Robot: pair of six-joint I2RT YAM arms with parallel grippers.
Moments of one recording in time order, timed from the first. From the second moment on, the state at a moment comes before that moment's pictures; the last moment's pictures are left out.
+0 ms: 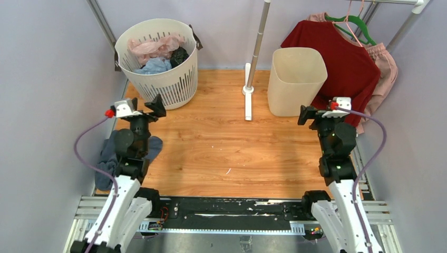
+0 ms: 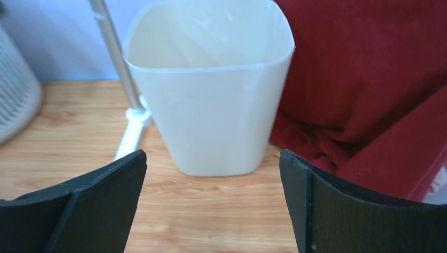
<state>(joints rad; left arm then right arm) -0.14 0.68 0.46 0.49 -0.26 -0.16 0.05 0.63 0.55 0.13 0.05 -0.02</state>
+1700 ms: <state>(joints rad) -0.30 1.87 2.12 -0.47 -0.65 -0.08 0.19 1.26 1.41 -0.79 -0.24 0.13</state>
